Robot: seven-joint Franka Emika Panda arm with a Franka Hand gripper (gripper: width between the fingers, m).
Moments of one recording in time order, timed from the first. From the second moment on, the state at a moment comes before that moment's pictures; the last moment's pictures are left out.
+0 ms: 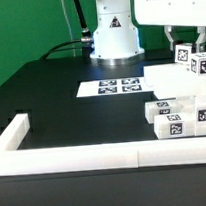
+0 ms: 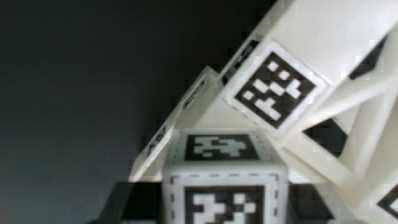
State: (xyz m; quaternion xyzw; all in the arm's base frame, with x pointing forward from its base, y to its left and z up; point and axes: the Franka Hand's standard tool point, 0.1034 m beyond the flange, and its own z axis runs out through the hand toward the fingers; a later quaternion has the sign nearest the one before) arm 0.549 0.092 0.121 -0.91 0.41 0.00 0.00
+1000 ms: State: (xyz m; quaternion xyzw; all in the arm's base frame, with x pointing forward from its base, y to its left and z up) arm 0.553 0.093 0.120 -0.77 0.64 -0.01 0.03
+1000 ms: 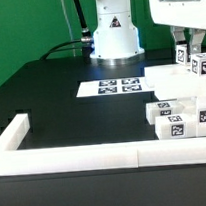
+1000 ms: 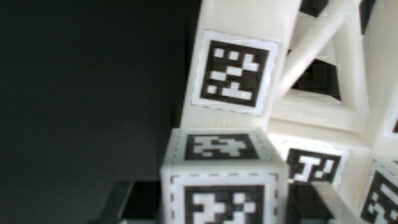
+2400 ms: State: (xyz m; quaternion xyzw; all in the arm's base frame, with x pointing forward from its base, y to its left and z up) arm 0.551 0.106 0.117 -0.71 0.70 0.01 0.04
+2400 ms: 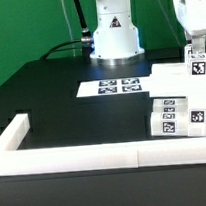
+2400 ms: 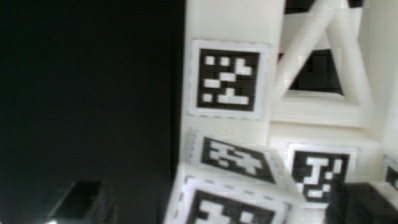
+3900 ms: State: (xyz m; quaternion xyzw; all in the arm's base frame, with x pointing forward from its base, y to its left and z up) arm 0.551 0.102 0.117 -0.98 0.20 -0.01 0.01
